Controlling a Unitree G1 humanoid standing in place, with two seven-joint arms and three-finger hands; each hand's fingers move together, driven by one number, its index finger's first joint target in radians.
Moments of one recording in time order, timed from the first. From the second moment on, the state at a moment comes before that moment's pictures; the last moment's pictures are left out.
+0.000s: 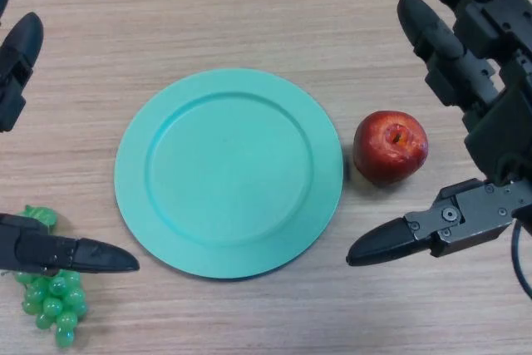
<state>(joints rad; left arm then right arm) 0.05 0.27 0.45 -0.93 -0.35 0.51 -0.26 -0.21 -0.45 0.10 -1.00 0.51 0.70 -0.28</state>
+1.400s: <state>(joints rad) 0.26 0.17 0.53 -0.40 0.12 0.07 -0.48 -0.25 -0.38 0.17 -1.00 0.42 0.80 -0.27</state>
